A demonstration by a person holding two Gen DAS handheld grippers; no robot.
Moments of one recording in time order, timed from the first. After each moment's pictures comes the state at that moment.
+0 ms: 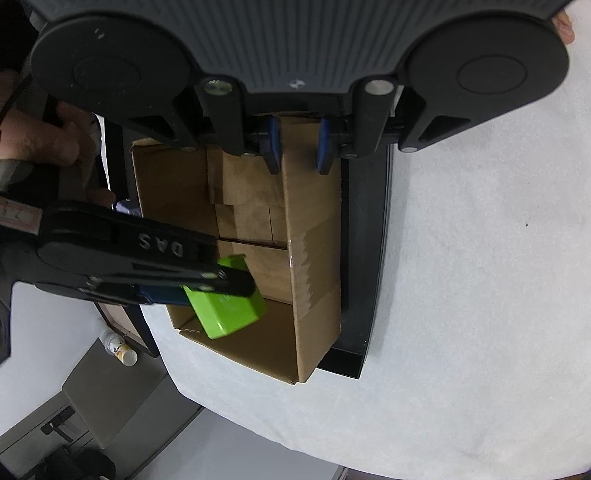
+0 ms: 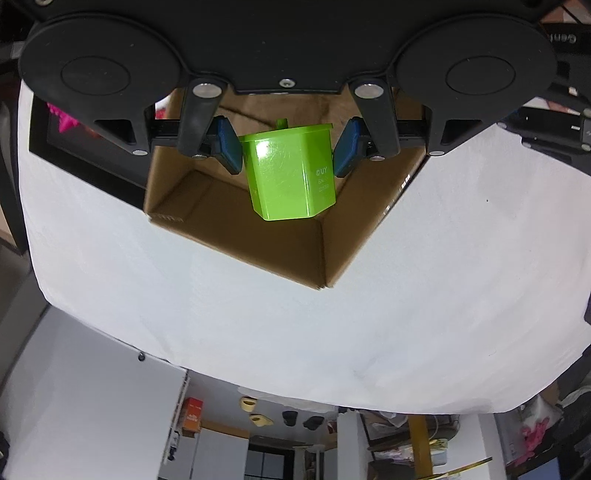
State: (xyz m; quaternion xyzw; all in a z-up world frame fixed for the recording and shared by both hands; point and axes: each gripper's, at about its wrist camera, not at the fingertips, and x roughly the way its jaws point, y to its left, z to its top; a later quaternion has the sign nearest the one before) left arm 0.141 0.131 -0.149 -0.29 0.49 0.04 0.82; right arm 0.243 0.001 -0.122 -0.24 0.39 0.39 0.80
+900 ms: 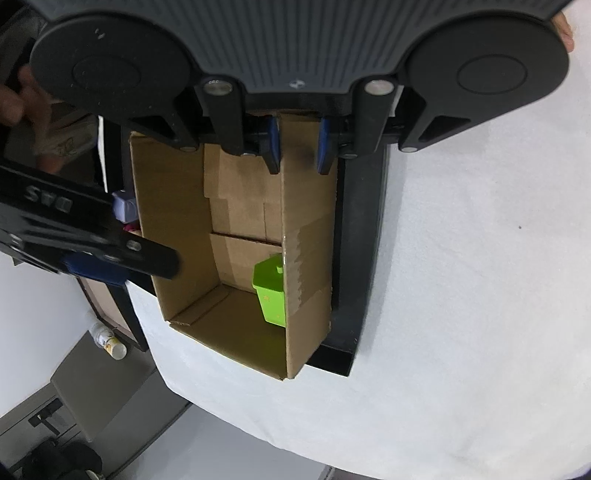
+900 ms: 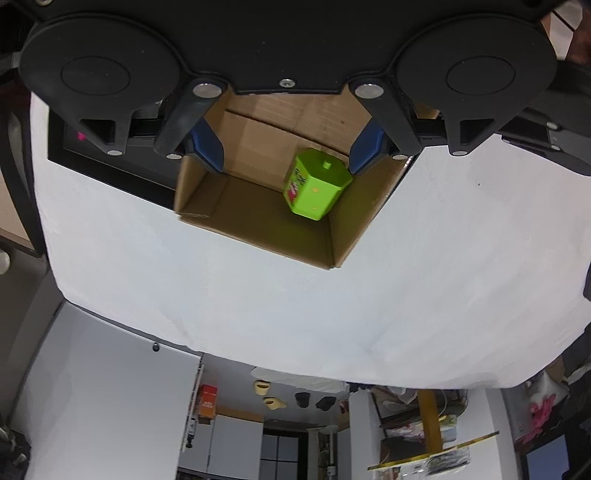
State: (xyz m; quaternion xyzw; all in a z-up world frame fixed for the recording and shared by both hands) left arm 0.142 0.133 -0.147 -0.30 0.50 0.06 0.81; right arm 0.239 -0.032 -0.093 -0.21 0.38 0.38 0.82
